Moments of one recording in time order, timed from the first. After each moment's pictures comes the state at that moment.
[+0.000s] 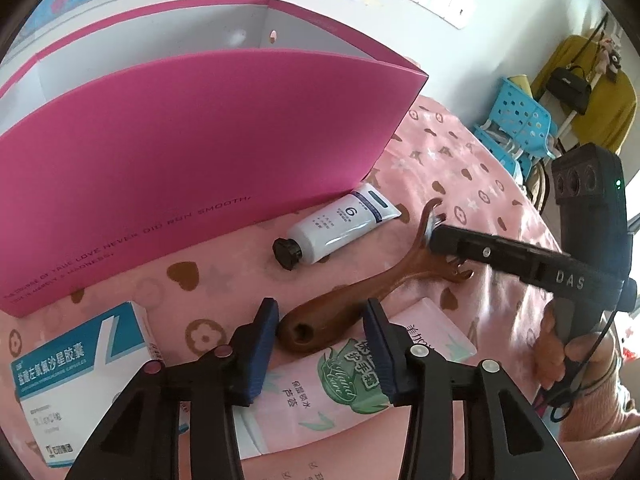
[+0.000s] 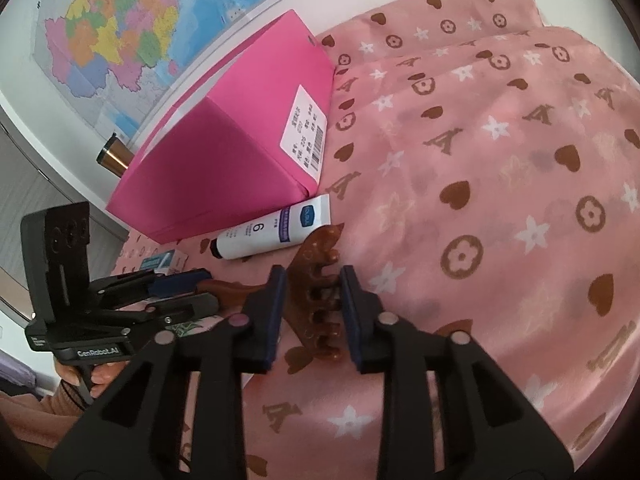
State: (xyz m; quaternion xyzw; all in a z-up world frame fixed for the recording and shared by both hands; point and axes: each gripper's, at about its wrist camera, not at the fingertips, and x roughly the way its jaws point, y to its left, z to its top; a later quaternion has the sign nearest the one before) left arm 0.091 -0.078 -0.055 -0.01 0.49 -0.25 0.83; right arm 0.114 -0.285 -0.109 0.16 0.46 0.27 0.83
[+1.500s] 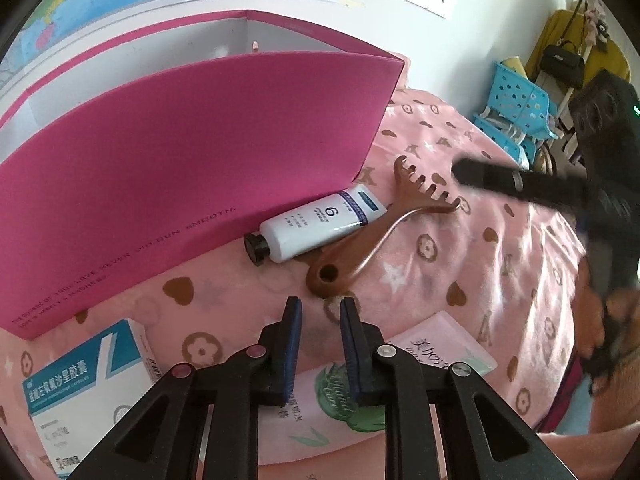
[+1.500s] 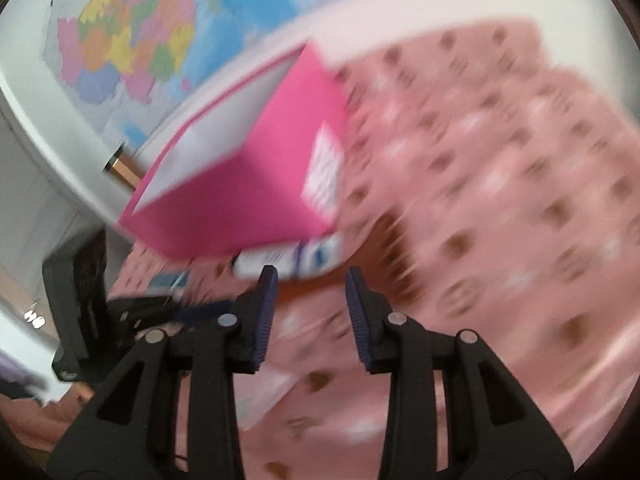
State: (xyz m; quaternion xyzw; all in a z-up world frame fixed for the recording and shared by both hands) left arm 0.089 -0.083 -0.052 0.03 0.47 -0.25 0.84; right arm 0.119 -0.287 -0.078 0.14 0.42 0.26 0.86
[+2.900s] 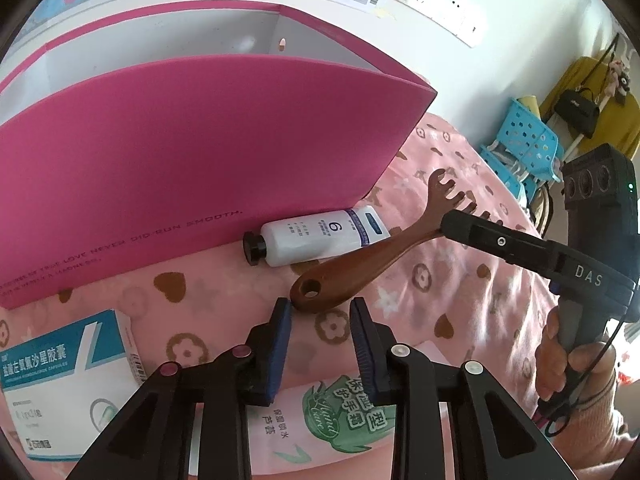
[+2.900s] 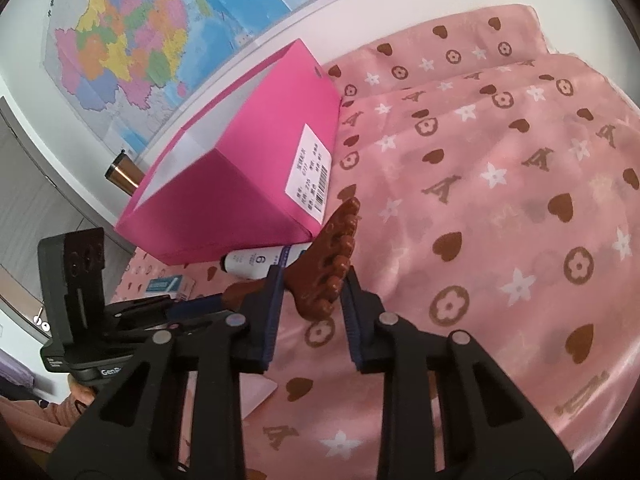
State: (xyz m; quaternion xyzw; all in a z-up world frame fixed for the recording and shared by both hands) left arm 0.097 -0.065 -0.054 -0.05 0.48 -0.24 0.84; right arm 0.125 -0.290 -0.098 0.17 0.43 0.28 0.84
